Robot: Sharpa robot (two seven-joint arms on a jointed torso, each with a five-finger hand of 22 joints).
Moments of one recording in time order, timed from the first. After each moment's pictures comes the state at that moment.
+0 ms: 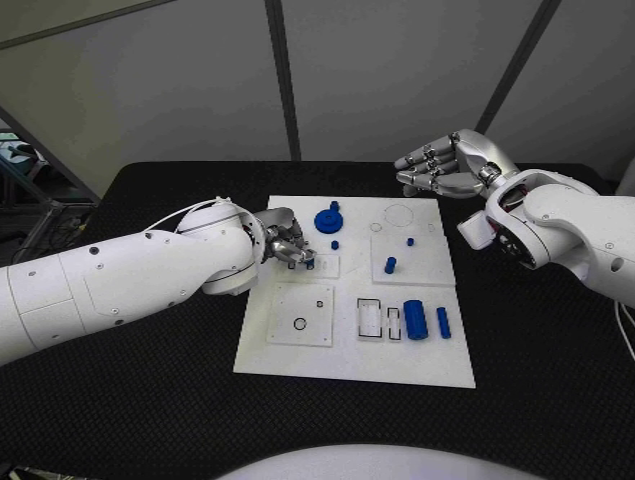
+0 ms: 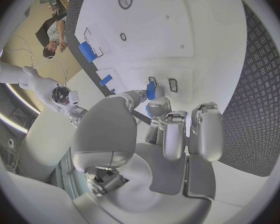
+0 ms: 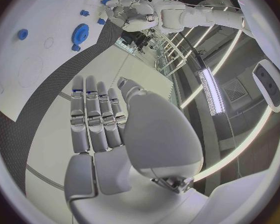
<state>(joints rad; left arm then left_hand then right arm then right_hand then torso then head) 1.20 -0.71 0.00 1.51 -1.18 -0.09 -0.53 1.18 -0.16 0.58 0.19 0.34 0.88 0.06 0.62 0.71 1.30 -0.02 1.10 0.98 1.47 -0.08 1.56 1.31 0.06 1.46 0.03 1.42 1.31 1.22 -0.84 0.08 1.45 -0.74 -0.33 0.18 1.47 -0.12 0.24 0.20 0.29 1.02 0.19 0.07 0.07 1.21 0.13 0.07 0.06 1.27 0.07 0.07 0.16 0.18 1.12 0.18 0.21 0.10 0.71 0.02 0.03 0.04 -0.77</state>
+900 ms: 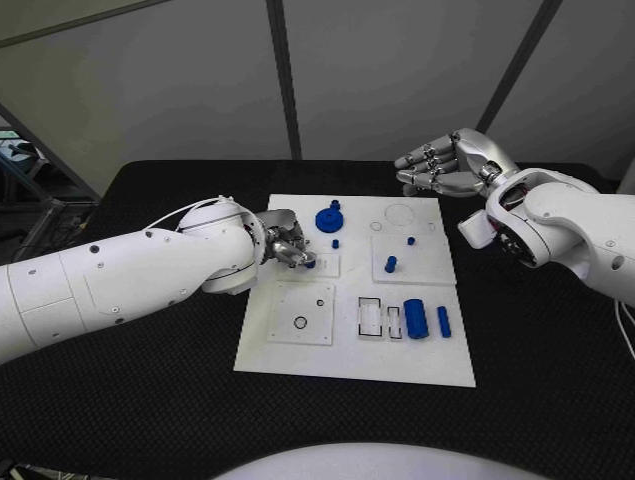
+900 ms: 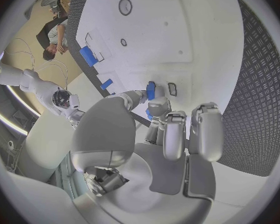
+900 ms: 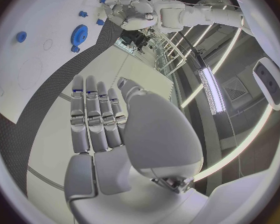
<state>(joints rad) 1.20 -0.71 0.00 1.51 -1.19 -0.05 -0.53 1.15 -0.17 0.60 0.17 0.36 0.88 0.06 0.64 0.72 1.29 -0.02 1.10 0.97 1.47 -0.08 1.56 1.31 0.06 1.46 0.03 1.42 1.31 1.22 -0.84 0.08 1.45 -0.73 -0.32 0.18 1.48 -0.12 0.24 0.20 0.29 1.02 0.19 0.07 0.07 1.21 0.13 0.07 0.06 1.27 0.07 0.07 0.16 0.18 1.12 0.18 0.21 0.09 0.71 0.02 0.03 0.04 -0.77</state>
